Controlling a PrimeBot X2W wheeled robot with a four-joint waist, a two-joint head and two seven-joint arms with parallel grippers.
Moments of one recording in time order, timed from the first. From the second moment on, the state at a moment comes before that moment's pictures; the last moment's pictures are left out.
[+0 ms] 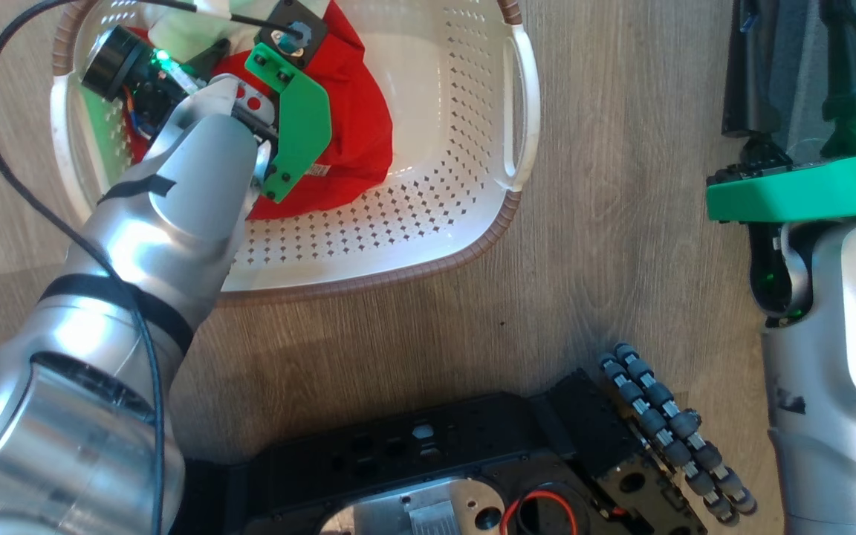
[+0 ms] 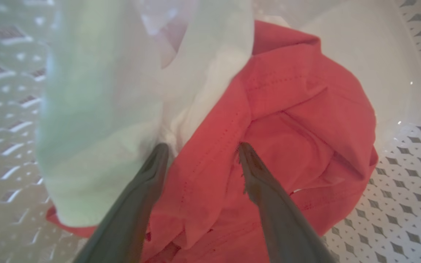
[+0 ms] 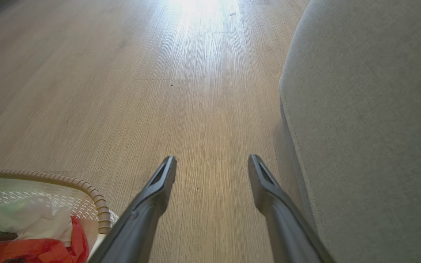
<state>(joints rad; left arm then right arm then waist) -1.21 0.04 -0.83 1.21 -0.20 0.08 0.17 -0.54 -0.05 -0.04 0.12 0.15 0.13 -0.26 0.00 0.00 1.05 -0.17</state>
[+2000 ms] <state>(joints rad) -0.18 0.21 -0.28 0.35 -0.44 0.16 -0.25 -0.03 -0.05 -0.14 0.28 0.05 0.13 -0.26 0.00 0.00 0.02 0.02</state>
